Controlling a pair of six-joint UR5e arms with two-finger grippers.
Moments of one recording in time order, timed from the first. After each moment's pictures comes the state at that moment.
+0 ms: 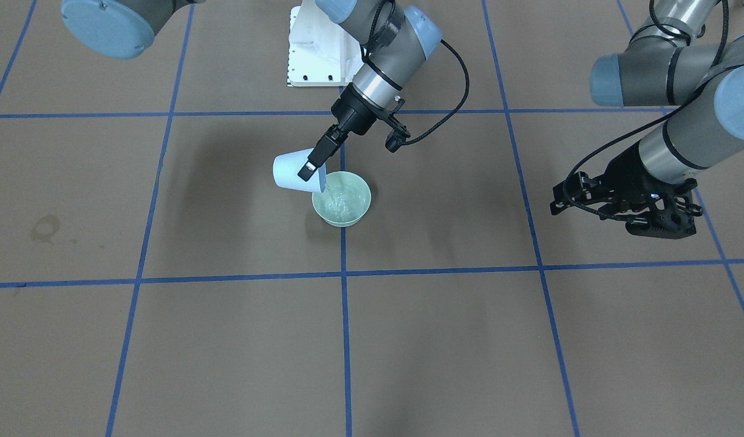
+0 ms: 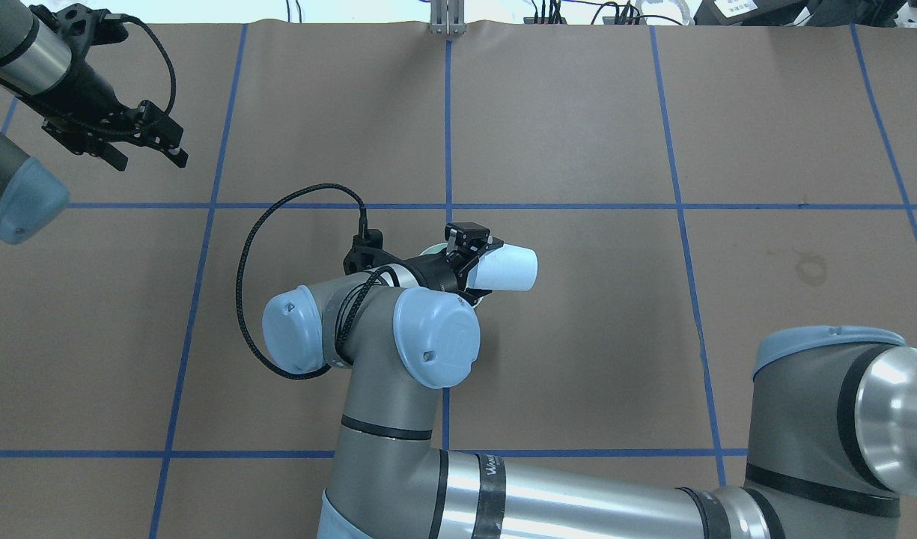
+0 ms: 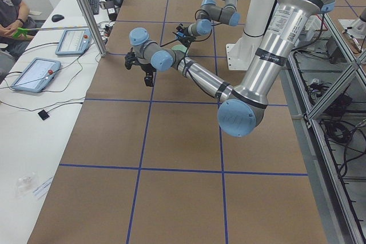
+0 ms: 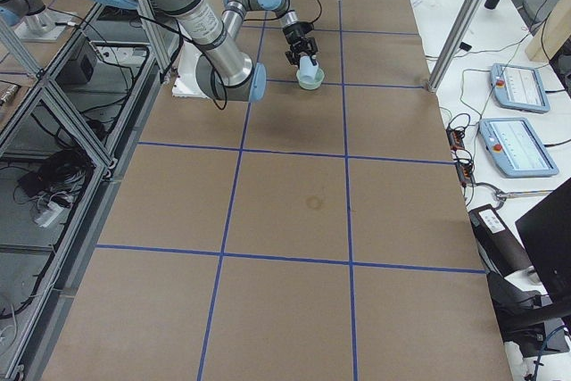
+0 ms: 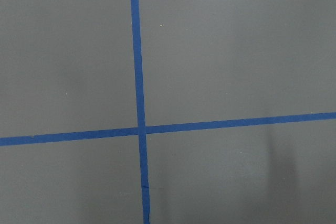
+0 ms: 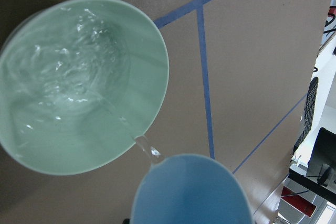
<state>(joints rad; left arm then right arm) -1.07 -1.97 -1.68 -1.64 -2.40 -0.69 0.29 -0.51 1.43 -2.34 1.13 0.34</state>
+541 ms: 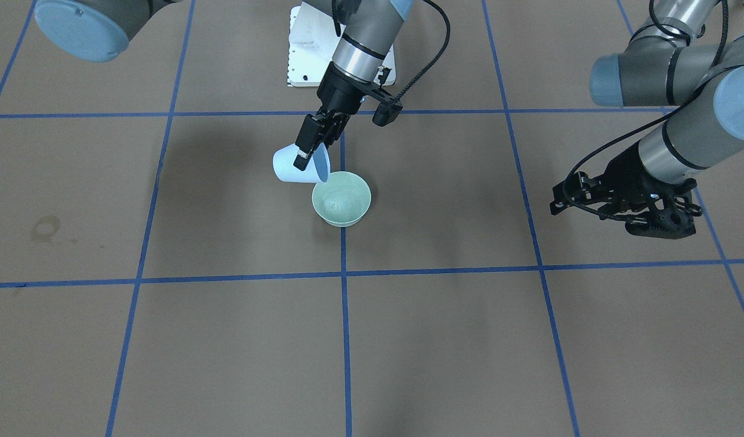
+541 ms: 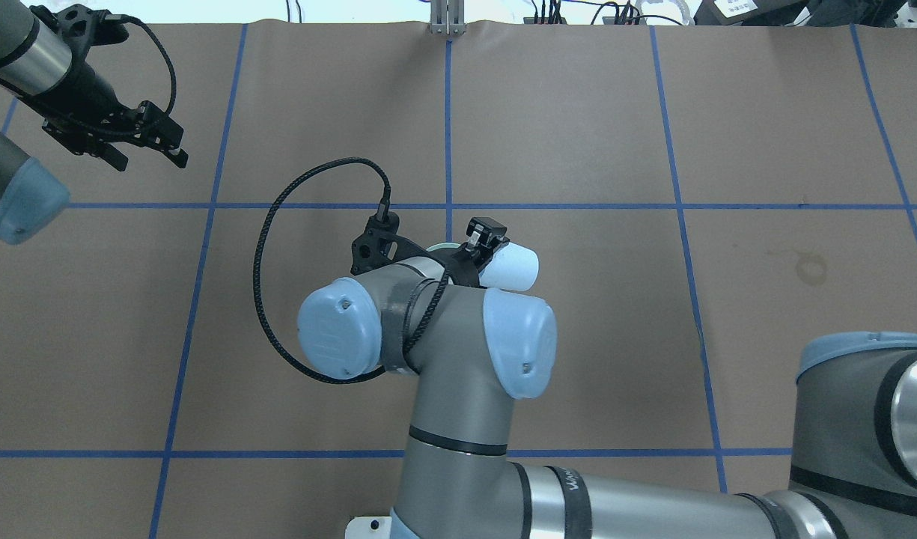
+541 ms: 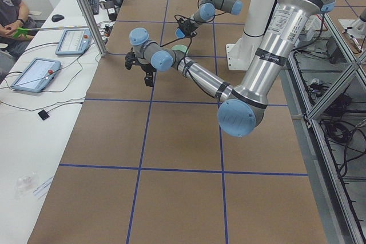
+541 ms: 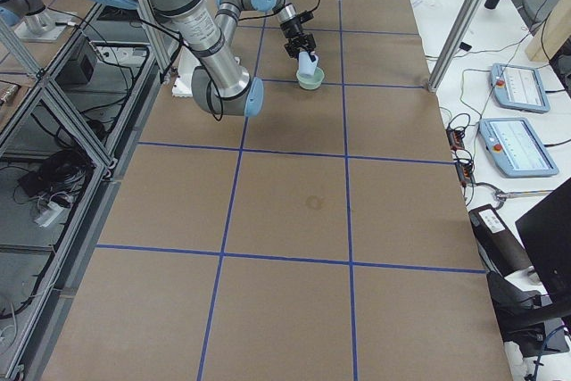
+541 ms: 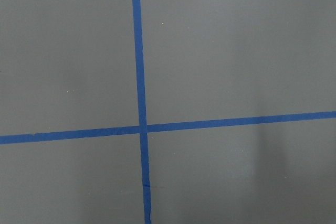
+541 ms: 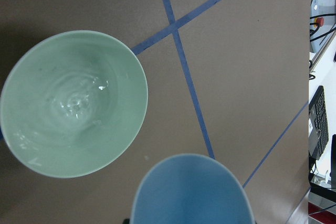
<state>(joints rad) -1.07 -1.97 -1.68 -1.64 -2.40 -0.69 0.31 -0.66 1.70 -2.18 1.18 0.45</state>
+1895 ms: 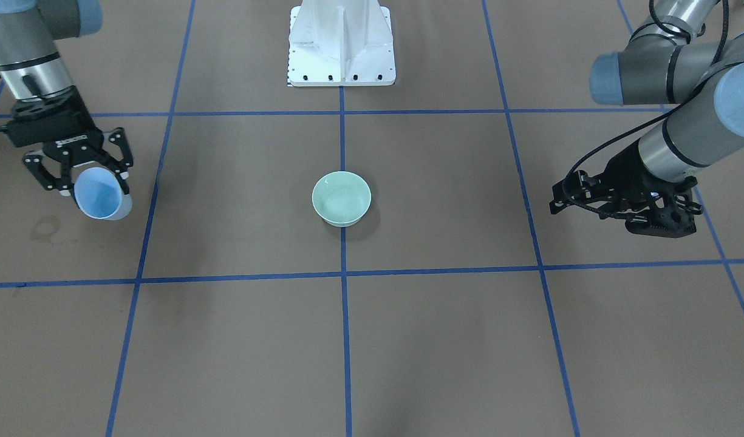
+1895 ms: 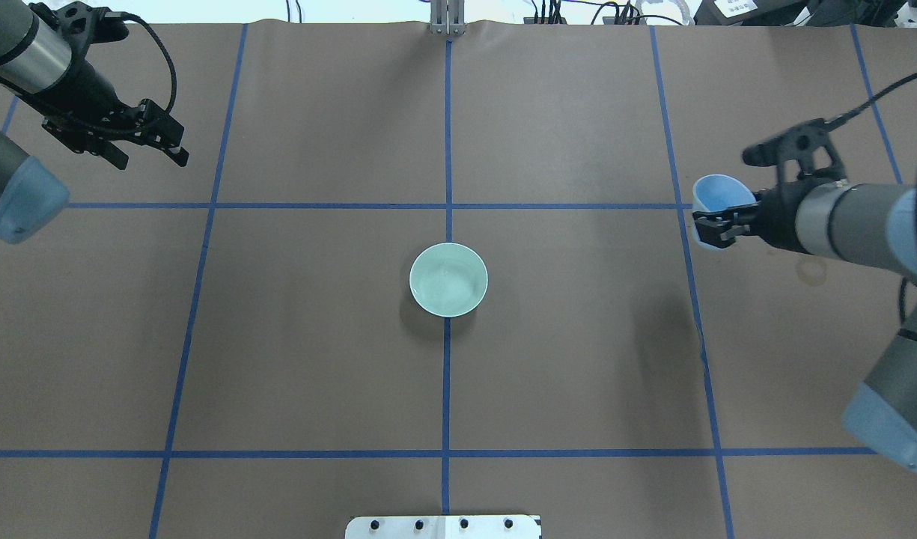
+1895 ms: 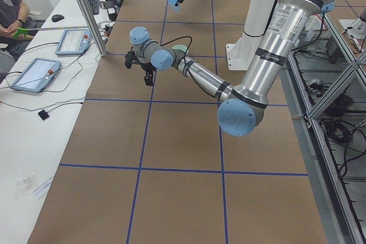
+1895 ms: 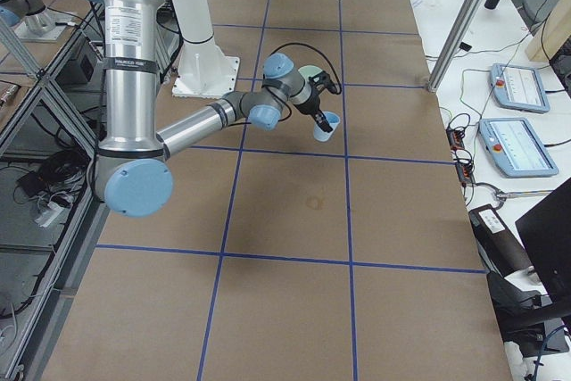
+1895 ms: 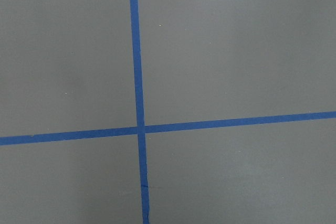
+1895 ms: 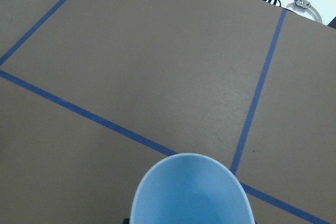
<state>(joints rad) -1.07 -1.98 -1.69 -1.64 -2.39 -0.69 0.81 -1.68 1.96 -0.80 1.71 0.69</state>
